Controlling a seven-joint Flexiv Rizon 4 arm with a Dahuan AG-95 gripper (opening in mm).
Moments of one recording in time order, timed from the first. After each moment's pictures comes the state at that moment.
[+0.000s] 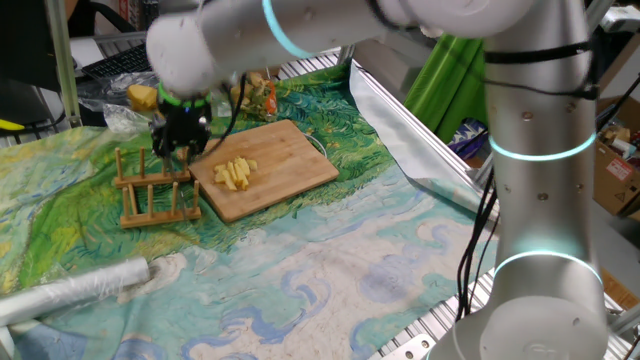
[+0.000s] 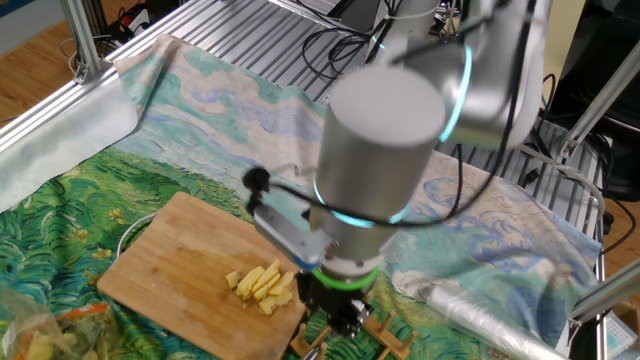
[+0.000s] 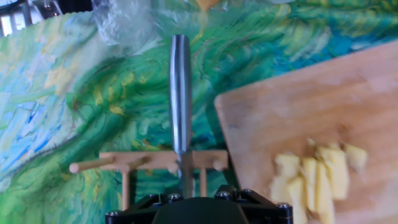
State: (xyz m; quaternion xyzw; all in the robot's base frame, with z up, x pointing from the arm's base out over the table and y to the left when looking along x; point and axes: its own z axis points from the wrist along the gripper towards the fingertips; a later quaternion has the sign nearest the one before) arm 0.652 0.178 0.093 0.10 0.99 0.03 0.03
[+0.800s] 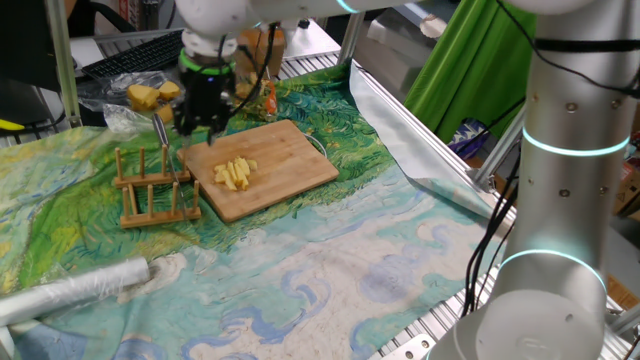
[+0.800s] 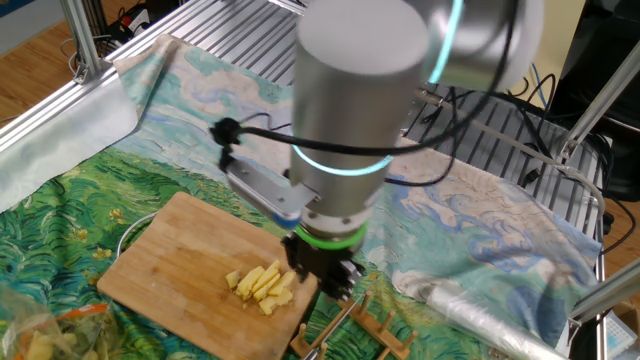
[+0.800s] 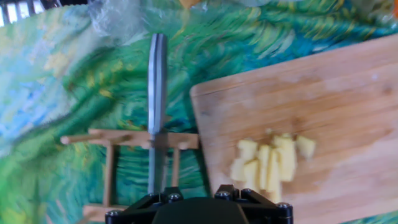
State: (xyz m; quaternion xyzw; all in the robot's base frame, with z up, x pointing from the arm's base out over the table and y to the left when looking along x) arm 0.635 0.129 0.141 0.04 1.00 0.03 0.00
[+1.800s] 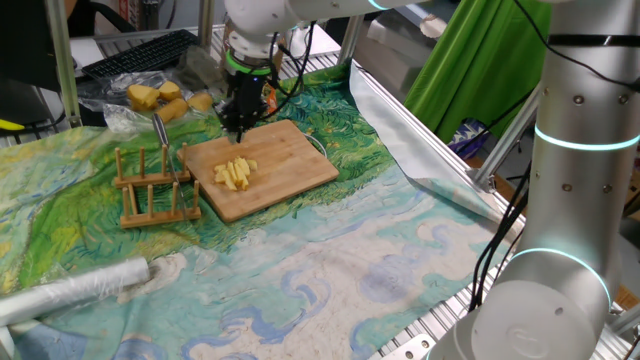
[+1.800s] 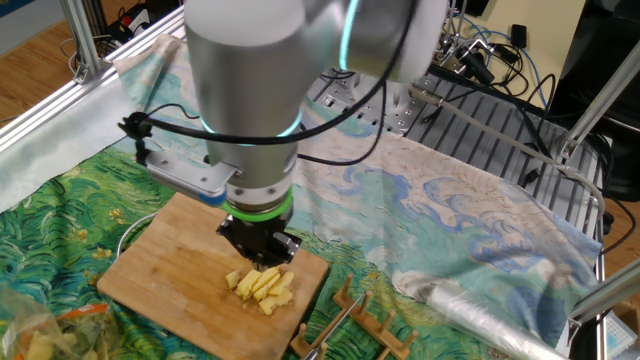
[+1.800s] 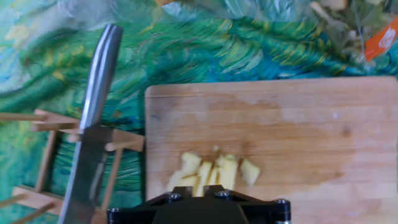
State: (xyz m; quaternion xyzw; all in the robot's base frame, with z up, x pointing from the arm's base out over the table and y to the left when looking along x) arm 0.644 0.049 0.116 -0.05 1.00 0.03 0.01
